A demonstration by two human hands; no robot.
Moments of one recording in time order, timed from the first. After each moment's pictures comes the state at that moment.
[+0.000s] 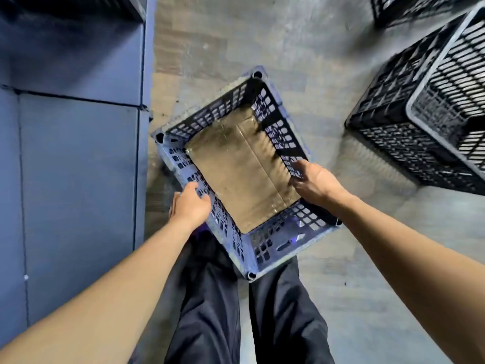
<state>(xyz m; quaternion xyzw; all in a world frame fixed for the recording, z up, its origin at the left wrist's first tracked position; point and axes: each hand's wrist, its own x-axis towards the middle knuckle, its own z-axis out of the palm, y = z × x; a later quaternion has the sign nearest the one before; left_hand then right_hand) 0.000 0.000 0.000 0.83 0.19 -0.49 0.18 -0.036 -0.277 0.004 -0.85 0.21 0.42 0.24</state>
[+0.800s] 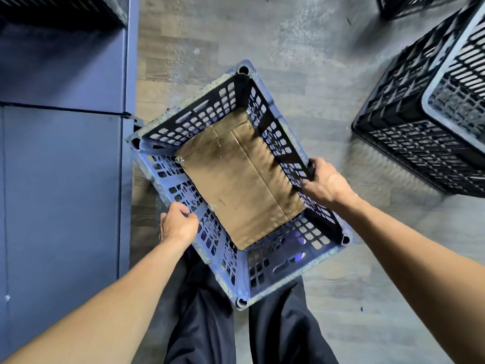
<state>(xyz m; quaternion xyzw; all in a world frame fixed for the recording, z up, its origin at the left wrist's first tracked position) -0.036 -0.019 -0.064 0.84 0.31 -0.41 0.19 -0.053 -0.328 -0.061 -0.84 0.30 0.36 0.29</state>
